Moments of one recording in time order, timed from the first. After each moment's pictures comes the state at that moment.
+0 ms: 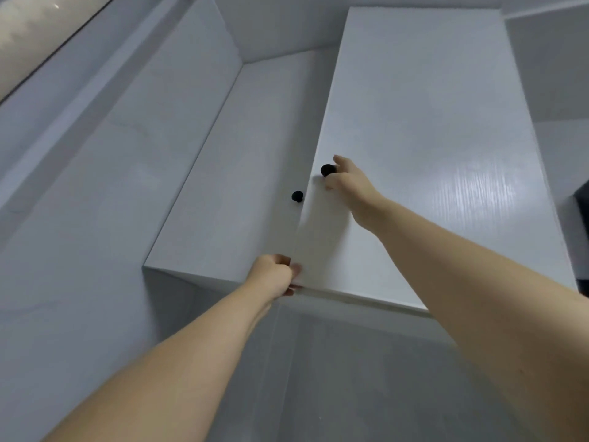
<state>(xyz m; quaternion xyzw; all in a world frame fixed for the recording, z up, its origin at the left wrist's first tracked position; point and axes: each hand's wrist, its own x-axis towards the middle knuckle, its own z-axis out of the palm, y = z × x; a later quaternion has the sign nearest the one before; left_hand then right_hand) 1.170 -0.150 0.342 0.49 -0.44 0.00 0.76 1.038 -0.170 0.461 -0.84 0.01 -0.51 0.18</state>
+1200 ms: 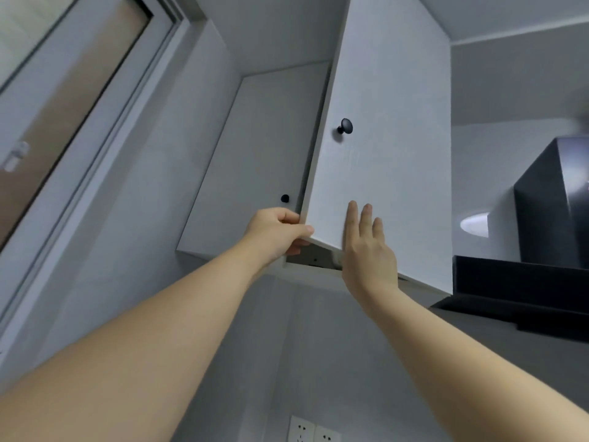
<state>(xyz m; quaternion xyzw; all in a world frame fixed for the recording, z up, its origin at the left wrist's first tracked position) 0.998 0.019 0.327 0.45 -0.50 0.04 0.74 0.904 -0.124 0.326 -0.73 0.26 -0.54 -0.33</state>
